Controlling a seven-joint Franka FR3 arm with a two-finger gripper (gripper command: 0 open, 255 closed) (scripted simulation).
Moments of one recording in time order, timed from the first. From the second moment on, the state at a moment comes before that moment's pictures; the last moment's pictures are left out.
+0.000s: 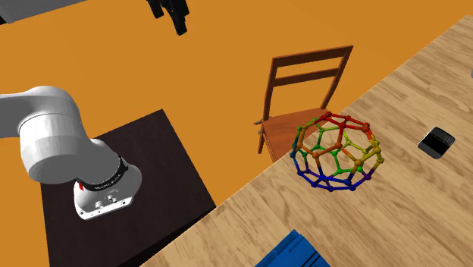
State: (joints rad) arm -0.01 -0.75 0.06 -2.26 0.04 1.59 -0.15
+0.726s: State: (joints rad) arm -0.05 -0.71 -0.07 -2.37 -0.13 1.82 -0.38
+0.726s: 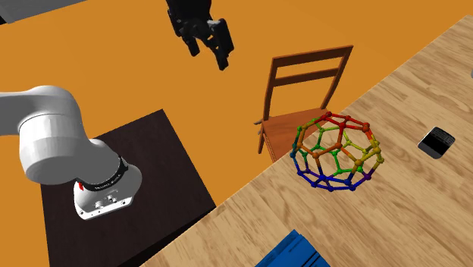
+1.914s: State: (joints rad) arm -0.10 -0.34 -0.38 -2.25 -0.29 2.32 -0.82
